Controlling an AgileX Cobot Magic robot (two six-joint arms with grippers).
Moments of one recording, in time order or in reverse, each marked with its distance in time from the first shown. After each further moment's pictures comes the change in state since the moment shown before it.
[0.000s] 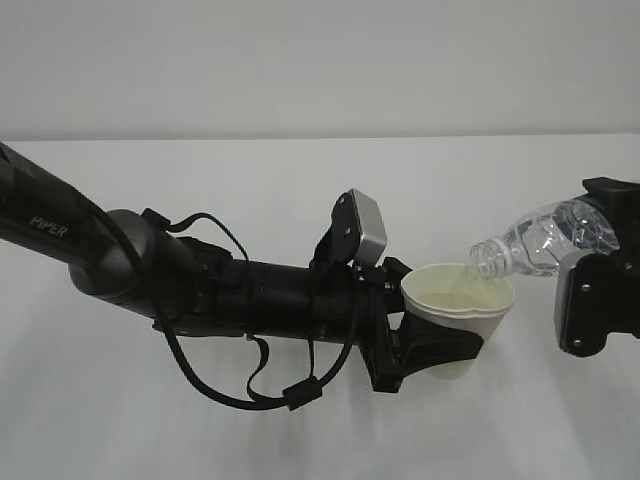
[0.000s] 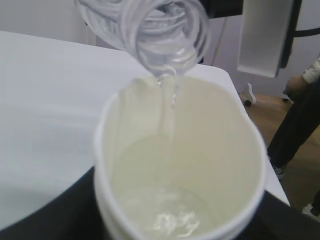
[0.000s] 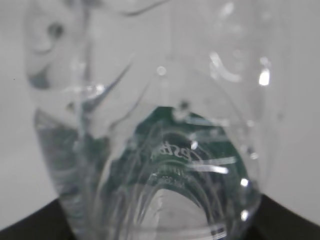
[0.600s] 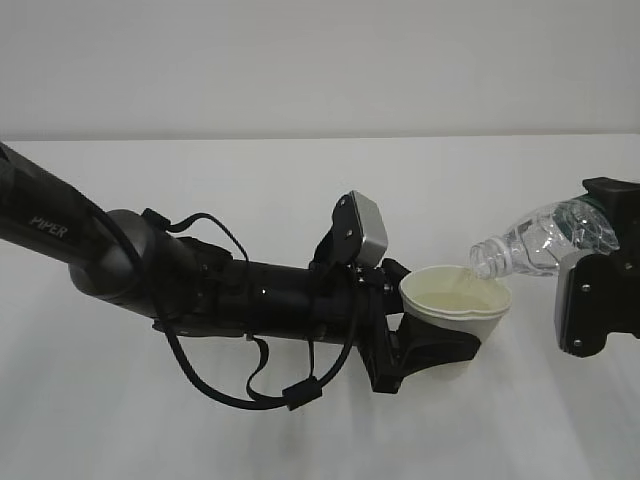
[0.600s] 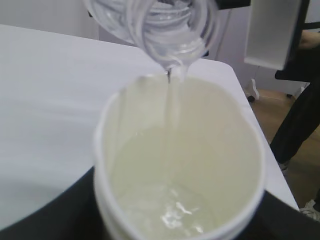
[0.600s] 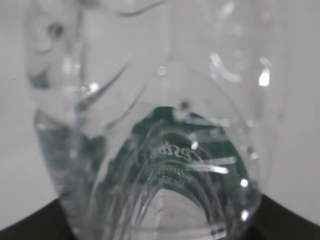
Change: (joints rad) left arm 0.000 0.000 0.000 0.000 0.021 0.000; right arm 0.000 0.000 0.000 0.000 0.000 -0.002
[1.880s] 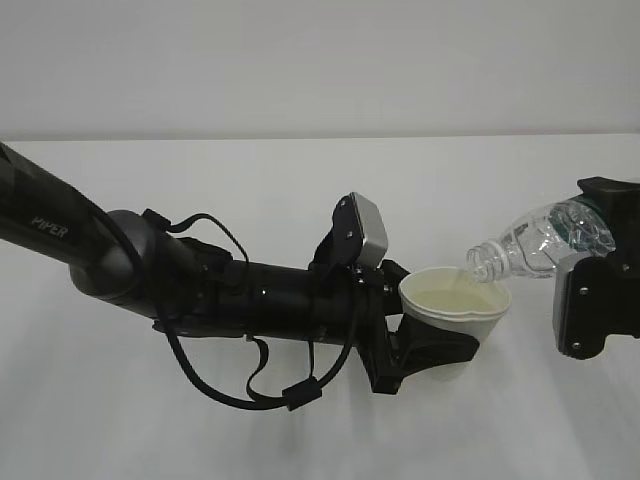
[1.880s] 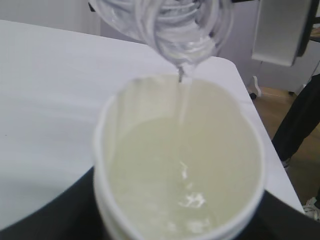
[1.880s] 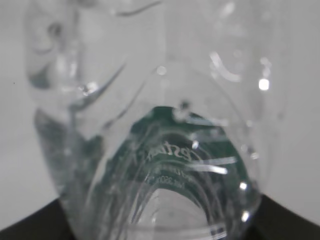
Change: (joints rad) left arm 0.000 0.002 0.000 0.002 0.012 0.000; right arm 0.000 0.000 0.000 -0.022 0.000 0.000
